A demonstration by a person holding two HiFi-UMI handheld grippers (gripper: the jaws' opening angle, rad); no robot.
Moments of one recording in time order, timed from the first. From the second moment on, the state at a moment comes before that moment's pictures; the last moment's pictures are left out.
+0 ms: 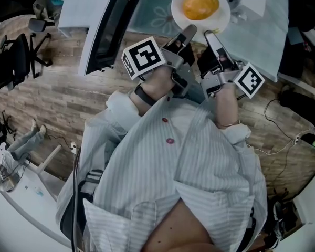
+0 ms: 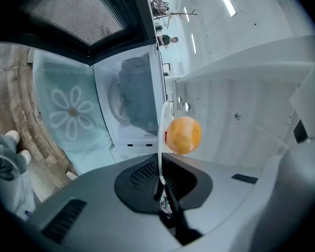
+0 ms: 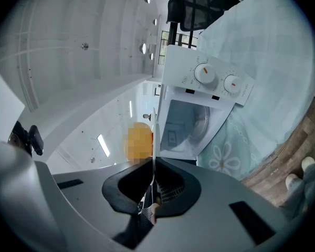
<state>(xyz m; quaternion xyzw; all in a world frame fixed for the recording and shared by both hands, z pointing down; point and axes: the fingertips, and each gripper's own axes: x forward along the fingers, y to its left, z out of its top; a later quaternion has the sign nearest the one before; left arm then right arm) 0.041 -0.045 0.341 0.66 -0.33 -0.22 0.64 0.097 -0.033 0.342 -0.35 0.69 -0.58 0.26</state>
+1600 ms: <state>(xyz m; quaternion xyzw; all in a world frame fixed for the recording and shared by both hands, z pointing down) 0.060 -0.057 0.335 0.68 -0.28 -0.18 0.65 0.116 -0.040 0.335 -0.39 0.68 -0.56 0.28</state>
